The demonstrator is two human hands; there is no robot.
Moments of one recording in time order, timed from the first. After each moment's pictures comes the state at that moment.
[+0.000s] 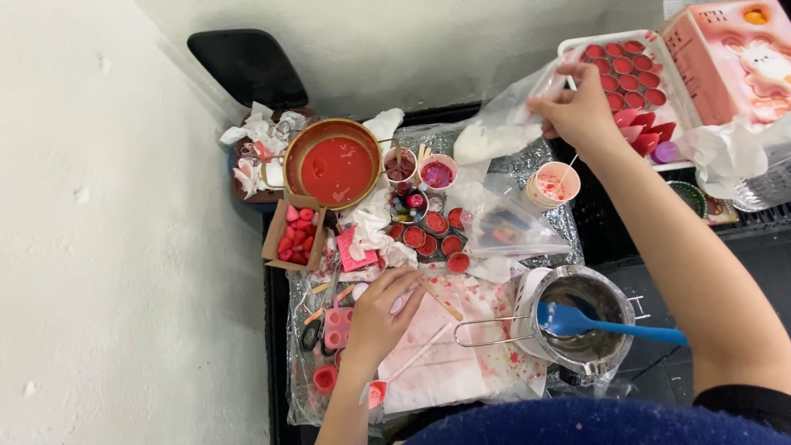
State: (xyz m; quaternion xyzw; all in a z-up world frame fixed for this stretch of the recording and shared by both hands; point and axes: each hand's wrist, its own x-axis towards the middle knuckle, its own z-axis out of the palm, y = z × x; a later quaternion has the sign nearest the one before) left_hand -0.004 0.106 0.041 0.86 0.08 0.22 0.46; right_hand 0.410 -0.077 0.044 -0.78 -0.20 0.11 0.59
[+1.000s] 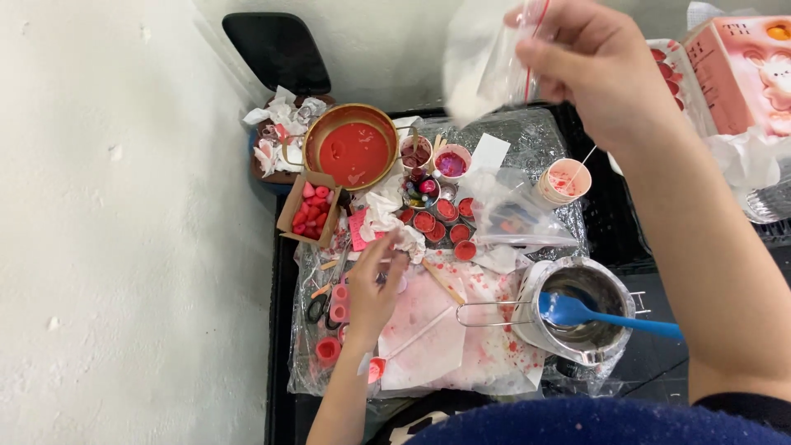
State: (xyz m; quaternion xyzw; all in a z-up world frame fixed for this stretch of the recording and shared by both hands) left_hand -0.014 0.110 0.014 0.77 0.17 0.28 0.55; right_hand 0.260 -0.037 0.238 -0.67 -0.36 0.16 0.63
